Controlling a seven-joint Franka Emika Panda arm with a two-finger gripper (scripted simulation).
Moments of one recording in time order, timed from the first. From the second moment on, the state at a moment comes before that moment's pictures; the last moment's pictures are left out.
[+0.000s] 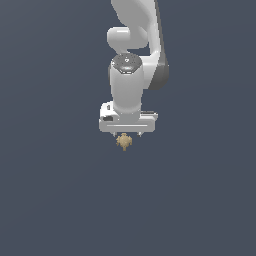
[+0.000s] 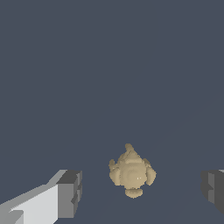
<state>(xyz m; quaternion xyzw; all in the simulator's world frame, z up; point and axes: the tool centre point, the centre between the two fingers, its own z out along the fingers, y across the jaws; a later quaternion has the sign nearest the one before) -0.001 -0.003 0.181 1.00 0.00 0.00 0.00</state>
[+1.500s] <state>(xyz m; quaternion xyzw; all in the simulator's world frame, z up) -0.007 -0.018 0.164 1.00 -0.10 0.01 -0.01</state>
